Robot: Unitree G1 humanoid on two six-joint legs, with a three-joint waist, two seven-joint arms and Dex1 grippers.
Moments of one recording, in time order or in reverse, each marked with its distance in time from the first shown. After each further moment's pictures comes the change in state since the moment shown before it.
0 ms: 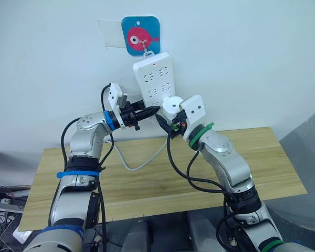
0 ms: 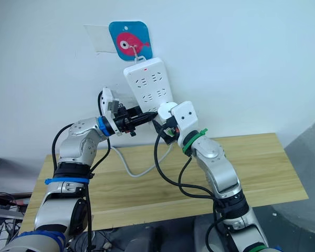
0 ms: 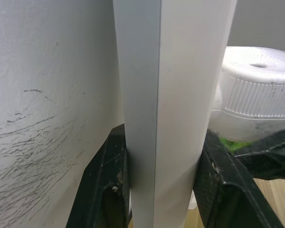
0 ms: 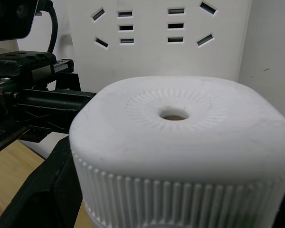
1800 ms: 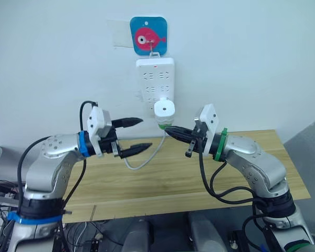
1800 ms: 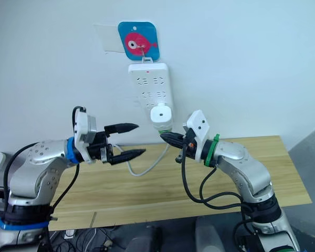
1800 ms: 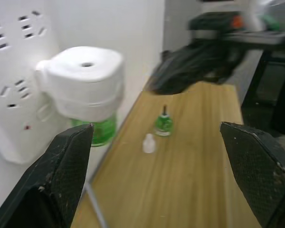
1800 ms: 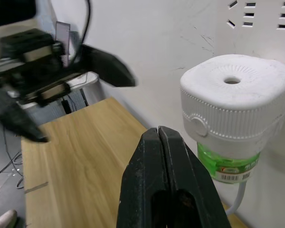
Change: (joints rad) left arm 0.491 0.256 0.030 -0.768 -0.184 0.222 0.064; right arm 0.038 -0.270 -0.049 -0.127 0.349 0.136 0.313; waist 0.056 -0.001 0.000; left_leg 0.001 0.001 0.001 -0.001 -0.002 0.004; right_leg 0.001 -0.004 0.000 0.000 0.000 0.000
